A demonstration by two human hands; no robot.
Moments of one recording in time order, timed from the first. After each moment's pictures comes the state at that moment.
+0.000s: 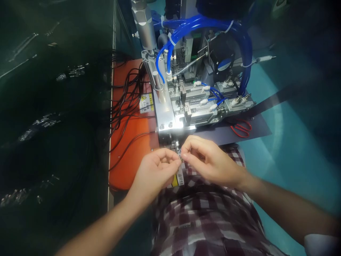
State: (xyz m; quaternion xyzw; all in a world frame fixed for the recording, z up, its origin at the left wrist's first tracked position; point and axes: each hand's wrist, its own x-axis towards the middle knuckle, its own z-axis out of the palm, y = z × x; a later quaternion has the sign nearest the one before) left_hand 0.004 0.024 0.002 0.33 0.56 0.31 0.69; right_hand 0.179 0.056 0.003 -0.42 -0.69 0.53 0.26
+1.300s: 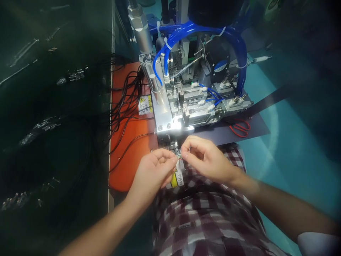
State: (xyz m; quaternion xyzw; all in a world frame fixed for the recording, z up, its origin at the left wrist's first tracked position) left_hand 0.002 0.024 -0.001 0.35 0.57 0.31 0.67; right_hand 0.175 0.052 -0.010 -0.44 -0.67 0.52 0.30
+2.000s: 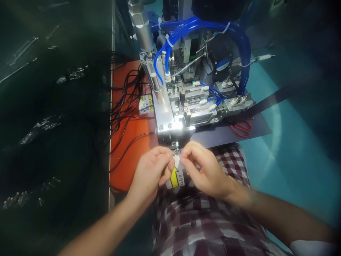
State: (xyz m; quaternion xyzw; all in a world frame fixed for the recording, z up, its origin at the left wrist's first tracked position) left_hand 0.002 0.025 -0.002 0.29 0.55 0.36 0.69; right_hand 0.163 0.034 -0.022 -0.46 -0.64 0.49 0.37
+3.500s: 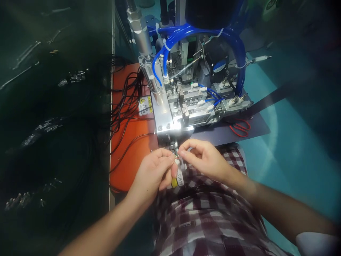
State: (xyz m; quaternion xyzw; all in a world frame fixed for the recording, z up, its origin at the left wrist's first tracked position) left_hand 0.005 0.025 0.003 0.31 0.54 0.31 0.71; right_hand 0.172 0.050 -0.016 -0.48 -0.60 0.58 0.28
